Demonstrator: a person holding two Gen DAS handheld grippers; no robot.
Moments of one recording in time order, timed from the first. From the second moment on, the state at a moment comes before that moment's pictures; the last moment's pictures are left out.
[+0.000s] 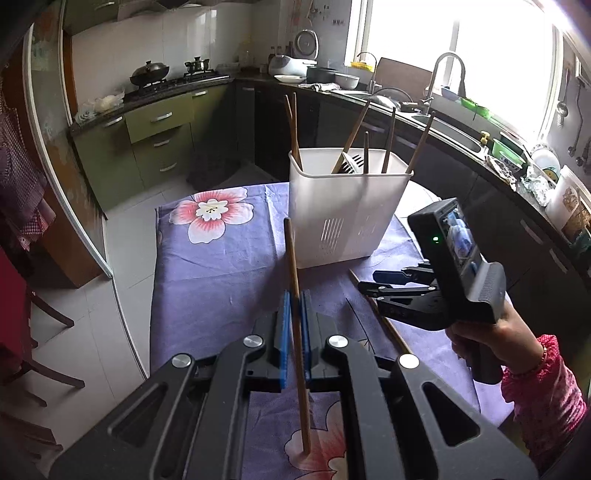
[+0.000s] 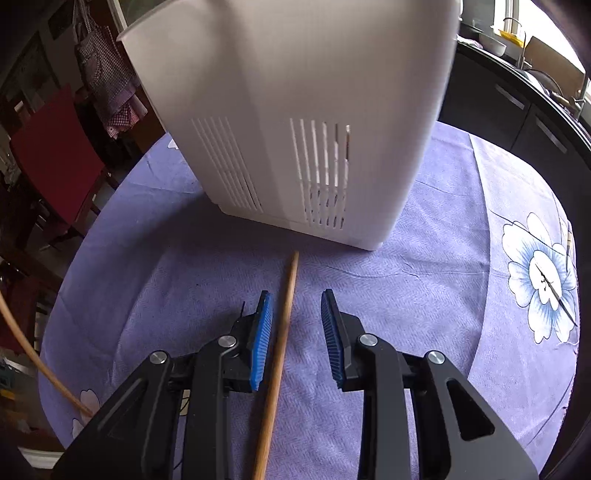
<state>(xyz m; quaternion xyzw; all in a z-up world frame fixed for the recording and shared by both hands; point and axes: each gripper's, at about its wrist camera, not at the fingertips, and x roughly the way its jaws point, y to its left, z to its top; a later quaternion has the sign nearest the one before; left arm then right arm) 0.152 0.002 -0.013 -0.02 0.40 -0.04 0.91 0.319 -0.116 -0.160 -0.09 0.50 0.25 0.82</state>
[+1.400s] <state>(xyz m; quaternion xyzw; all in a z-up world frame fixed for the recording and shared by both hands) 0.093 -0.005 0.016 0.01 0.33 -0.06 0.94 0.223 -0.253 0.005 -0.01 0.31 0.27 0.91</state>
